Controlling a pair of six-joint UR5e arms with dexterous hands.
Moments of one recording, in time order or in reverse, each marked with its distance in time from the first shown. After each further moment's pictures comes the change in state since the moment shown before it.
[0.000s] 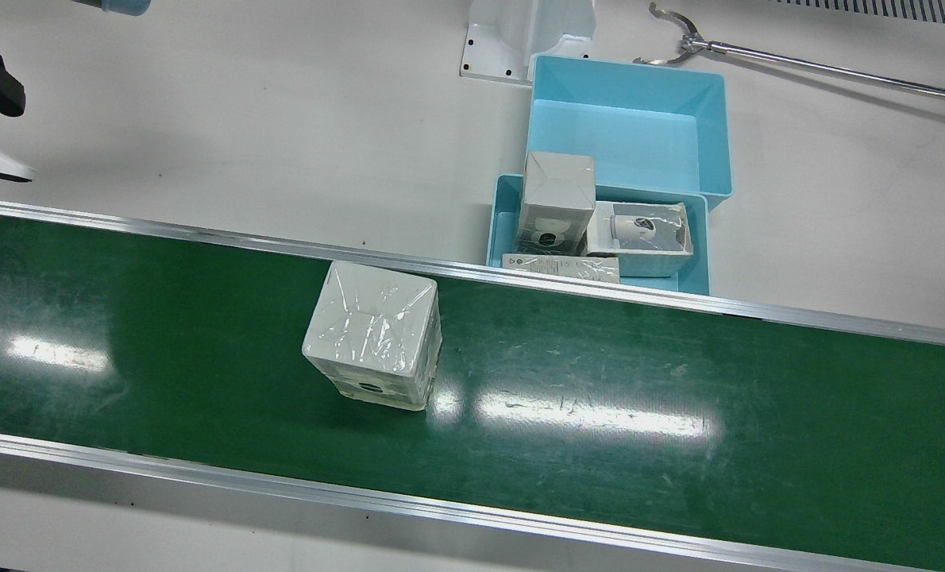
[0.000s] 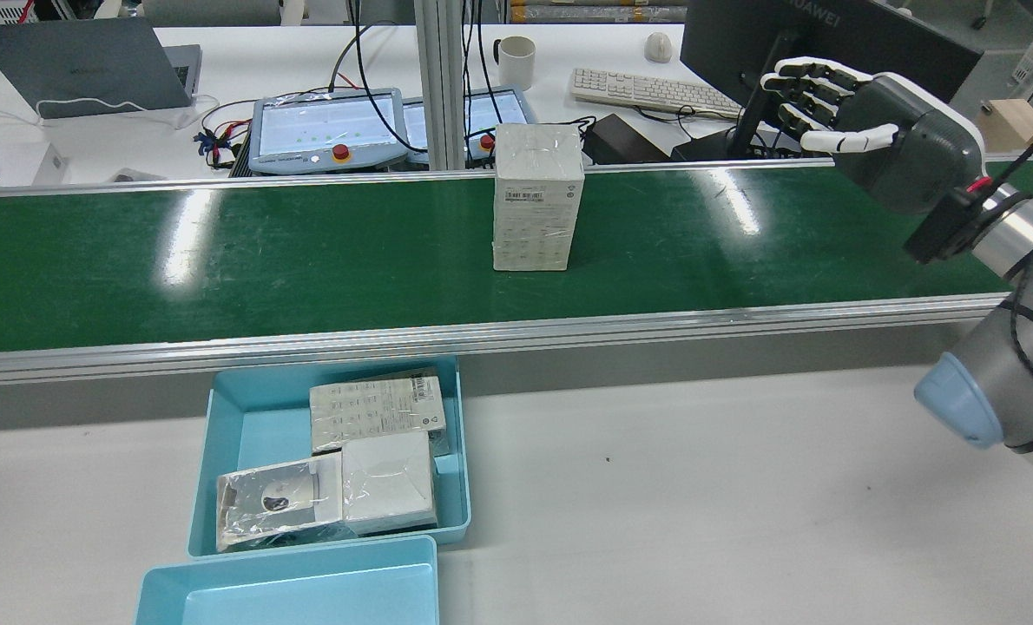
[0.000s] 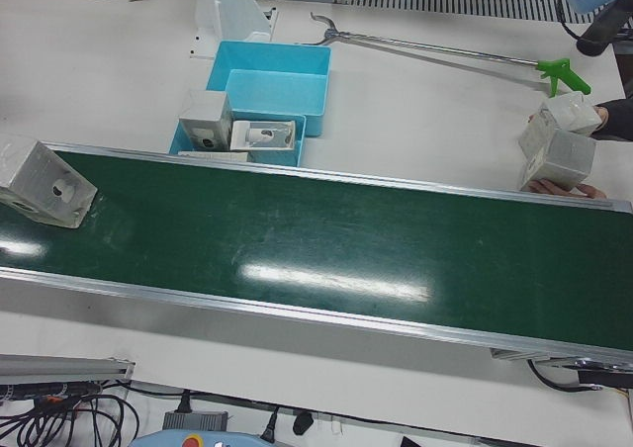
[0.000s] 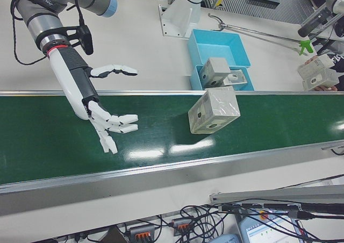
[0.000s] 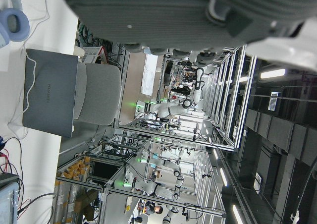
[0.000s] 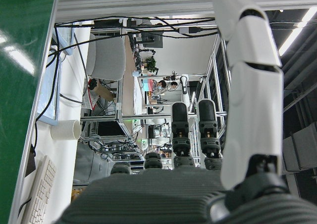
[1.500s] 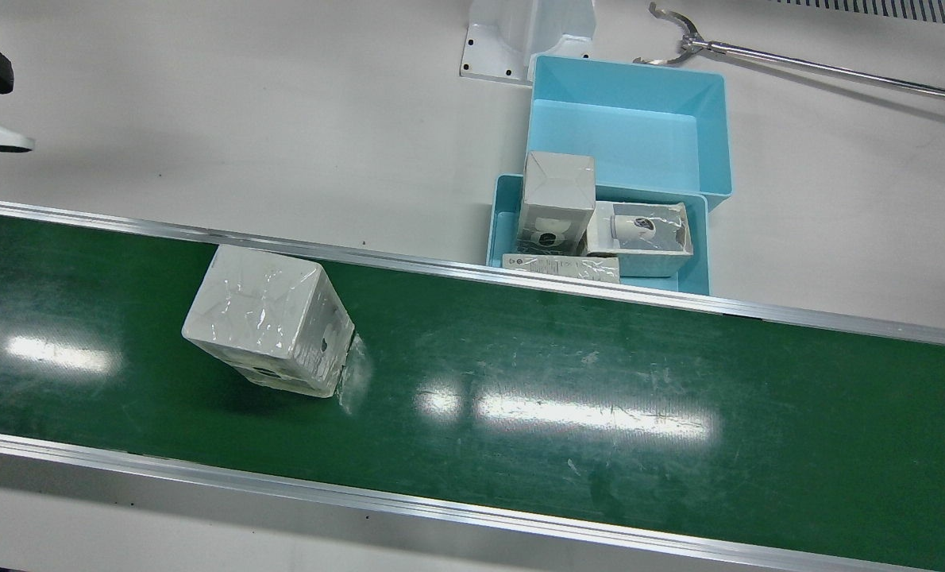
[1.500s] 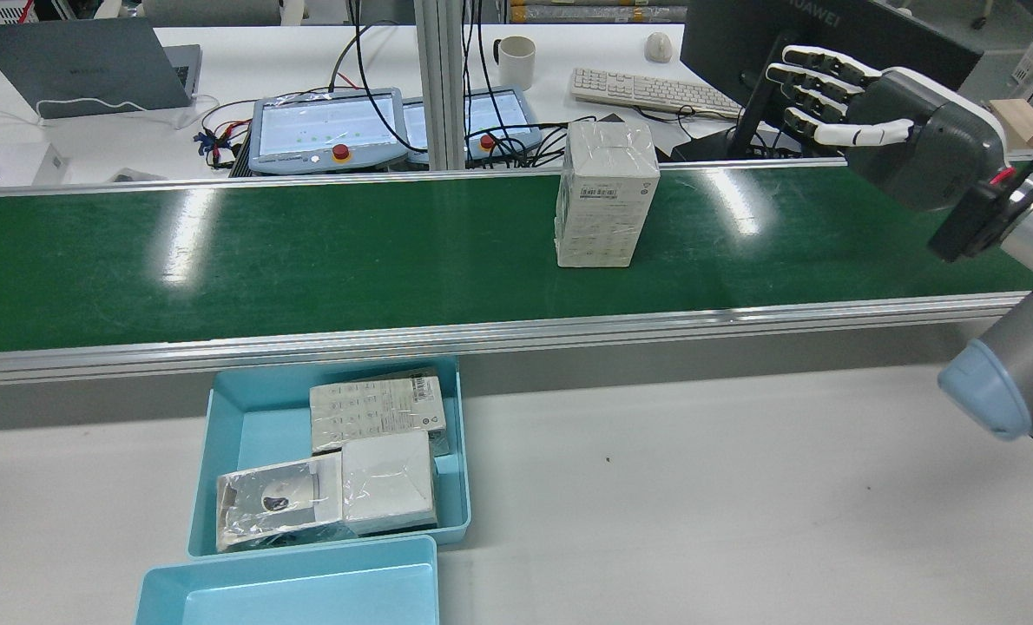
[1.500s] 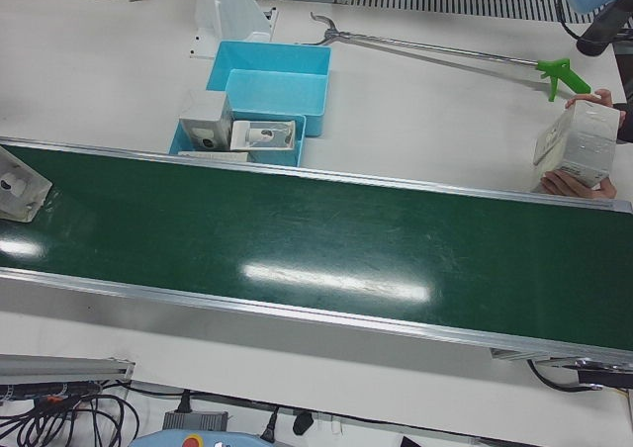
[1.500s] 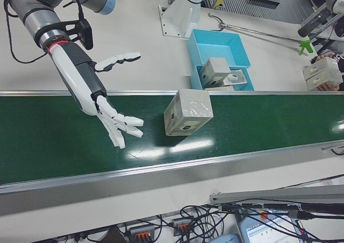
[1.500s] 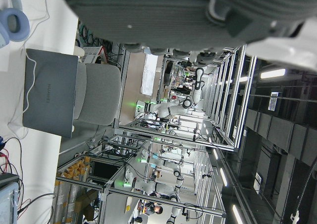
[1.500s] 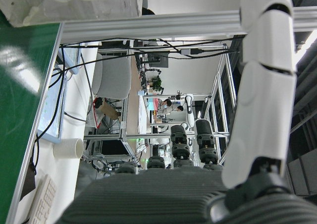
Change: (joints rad) left arm 0.000 0.000 0.000 0.000 0.000 0.000; right arm 0.036 0.007 0.002 0.059 -0.117 -0.005
